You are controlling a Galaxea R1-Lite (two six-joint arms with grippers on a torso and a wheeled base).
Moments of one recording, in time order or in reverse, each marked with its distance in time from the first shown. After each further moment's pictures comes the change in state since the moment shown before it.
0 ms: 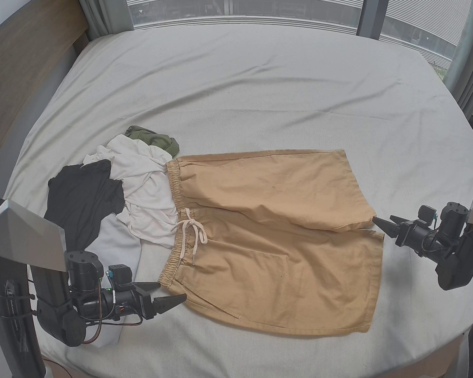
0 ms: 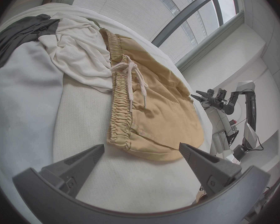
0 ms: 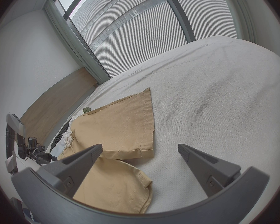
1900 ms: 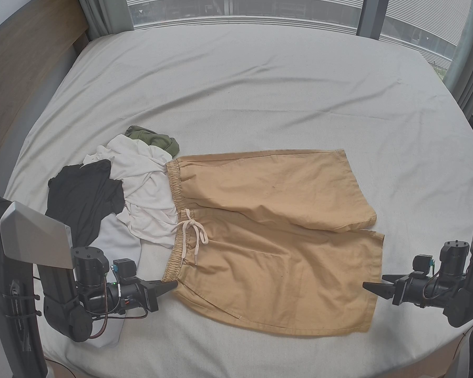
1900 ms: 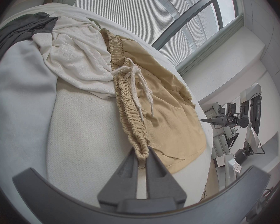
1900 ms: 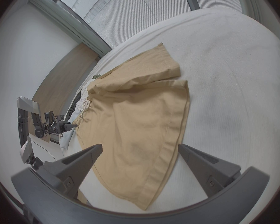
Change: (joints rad) left arm -0.008 0.032 -0.062 -0.002 -0.001 -0.024; right arm 0.090 -0.093 0.446 0.048 -0.013 -0.121
